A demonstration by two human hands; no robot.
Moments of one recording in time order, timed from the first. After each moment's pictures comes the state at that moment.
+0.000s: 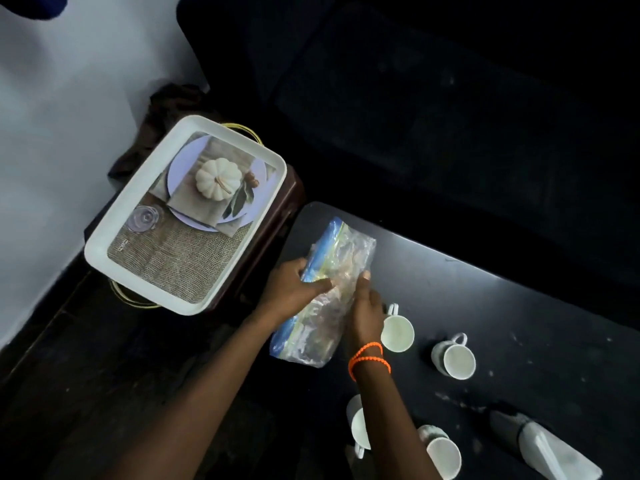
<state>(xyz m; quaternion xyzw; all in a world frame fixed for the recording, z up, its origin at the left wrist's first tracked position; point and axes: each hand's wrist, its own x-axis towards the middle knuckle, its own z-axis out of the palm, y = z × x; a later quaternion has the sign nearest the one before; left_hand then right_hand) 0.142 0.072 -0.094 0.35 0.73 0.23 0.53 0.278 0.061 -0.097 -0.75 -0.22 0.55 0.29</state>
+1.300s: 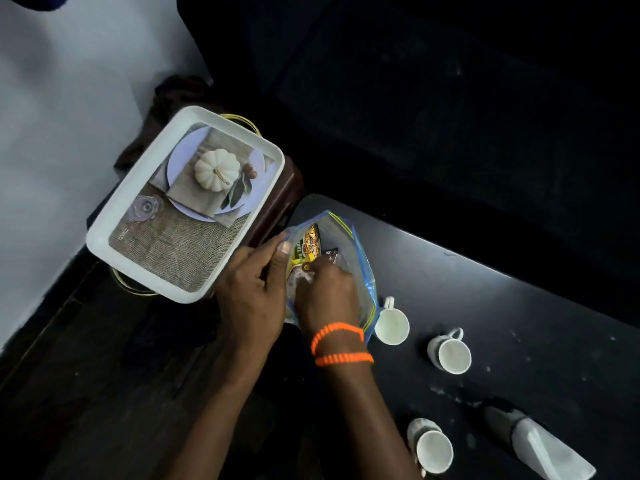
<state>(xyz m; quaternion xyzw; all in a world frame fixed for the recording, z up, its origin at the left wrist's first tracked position) 0.151 0.035 -0.004 0.44 0.80 0.38 0.16 0.246 0.072 -0.014 -0.68 -0.62 0.39 0.08</state>
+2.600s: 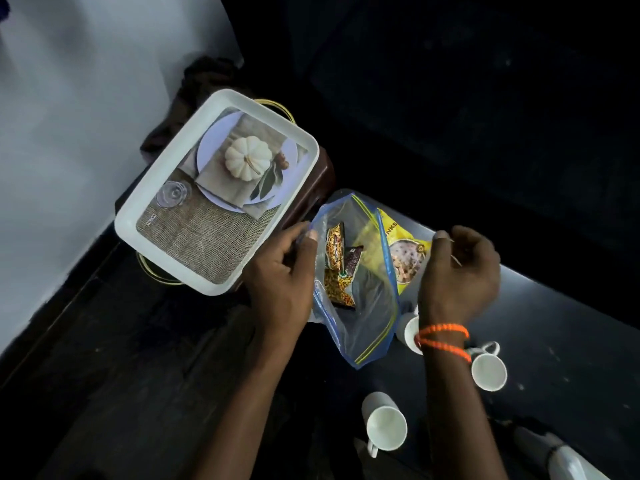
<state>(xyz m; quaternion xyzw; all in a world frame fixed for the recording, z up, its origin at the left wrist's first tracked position) 0.142 0.049 -0.019 0.31 0.78 0.48 0.23 0.306 0.123 -0.030 -0.76 -0.39 0.26 0.45</state>
